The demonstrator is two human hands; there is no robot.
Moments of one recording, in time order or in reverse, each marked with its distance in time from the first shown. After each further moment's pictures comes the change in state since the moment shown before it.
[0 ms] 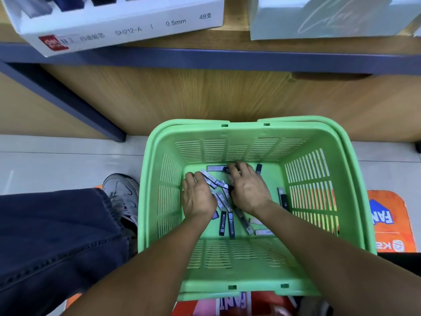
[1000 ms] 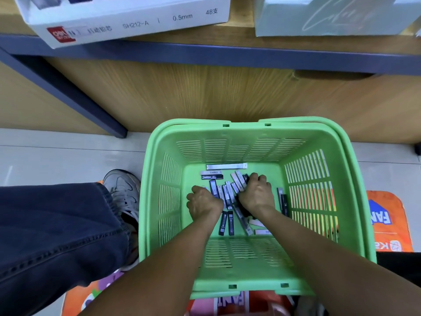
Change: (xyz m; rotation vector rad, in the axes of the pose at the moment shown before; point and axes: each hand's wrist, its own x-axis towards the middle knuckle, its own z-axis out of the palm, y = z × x) left_hand -0.015 0.015 0.007 -0.279 -0.219 -0.460; right_hand -0.015 0.004 0.012 0.244 -0.085 0.458
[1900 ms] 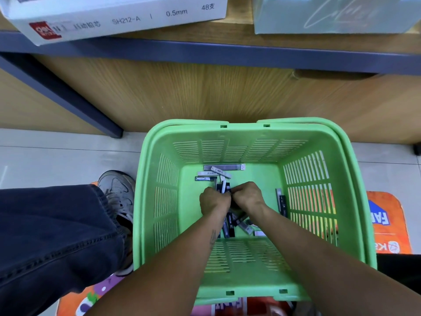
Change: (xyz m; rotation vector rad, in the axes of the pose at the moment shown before) left_hand -0.003 0.022 0.015 -0.345 -0.111 -0.049; right_hand 0.005 -0.015 0.003 0.487 -0.238 0.192
